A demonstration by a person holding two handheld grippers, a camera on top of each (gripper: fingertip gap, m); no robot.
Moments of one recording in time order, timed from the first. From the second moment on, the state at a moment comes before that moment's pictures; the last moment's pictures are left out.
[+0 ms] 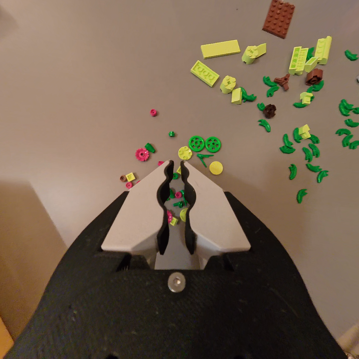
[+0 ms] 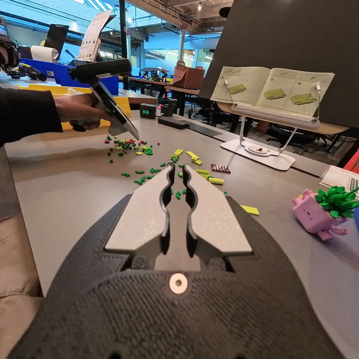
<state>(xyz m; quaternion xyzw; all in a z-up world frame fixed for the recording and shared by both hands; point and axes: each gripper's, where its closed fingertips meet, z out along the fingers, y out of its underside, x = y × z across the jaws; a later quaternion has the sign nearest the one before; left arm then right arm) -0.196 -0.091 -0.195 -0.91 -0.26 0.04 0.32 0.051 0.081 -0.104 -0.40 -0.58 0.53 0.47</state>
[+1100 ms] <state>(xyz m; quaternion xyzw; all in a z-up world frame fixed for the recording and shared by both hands) -0.021 0.000 -0.083 -0.74 -0.16 -0.31 0.58 0.052 0.060 -0.107 -0.35 -0.62 0.52 0.46</state>
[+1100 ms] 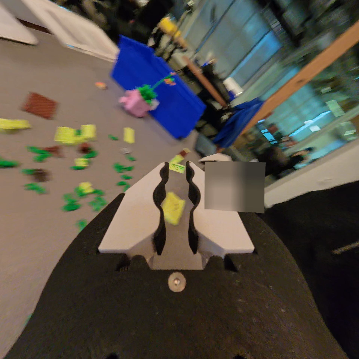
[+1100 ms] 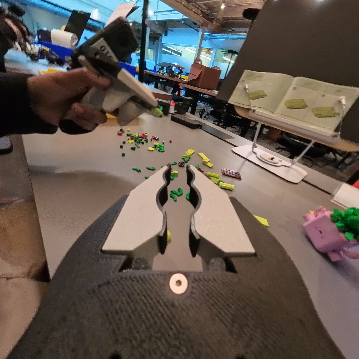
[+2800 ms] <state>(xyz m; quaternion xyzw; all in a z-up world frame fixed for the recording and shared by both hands) 0.050 -0.036 -0.161 -0.83 -0.07 -0.22 0.51 0.078 -0.031 -0.177 -0.31 -0.81 0.44 0.21</state>
